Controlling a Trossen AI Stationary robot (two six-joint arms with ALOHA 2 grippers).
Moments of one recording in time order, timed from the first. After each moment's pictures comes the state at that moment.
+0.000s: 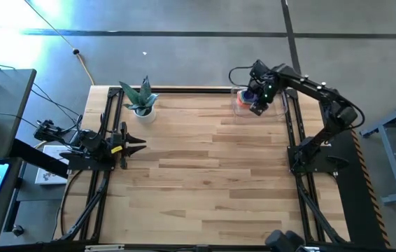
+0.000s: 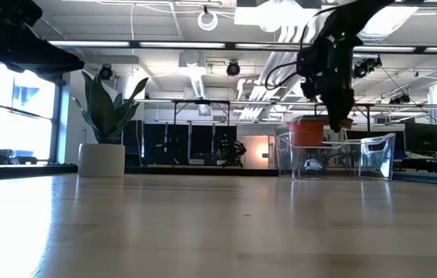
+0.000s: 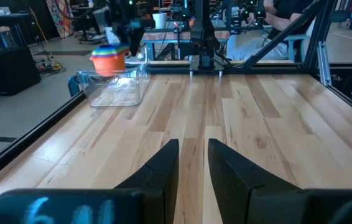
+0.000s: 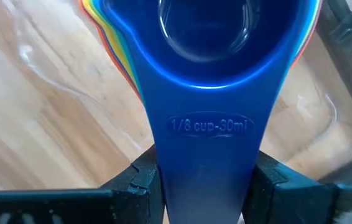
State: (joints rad) left arm -0.34 0.00 0.16 -0.32 -0.48 -0.02; right arm -0.86 1.57 1.27 -1.15 -0.08 -0.23
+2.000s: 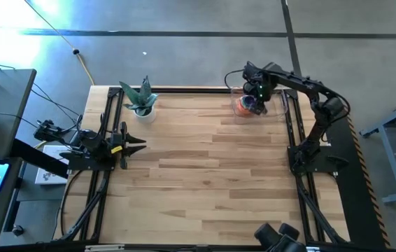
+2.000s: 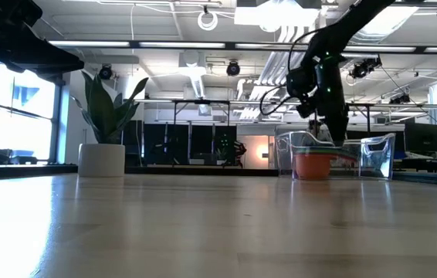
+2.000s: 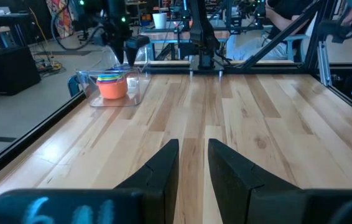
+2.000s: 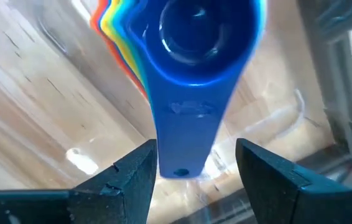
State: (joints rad) left arm -0.34 0.00 0.16 -0.32 -0.48 -0.02; right arm -0.86 1.75 1.32 -1.17 0.10 -0.33
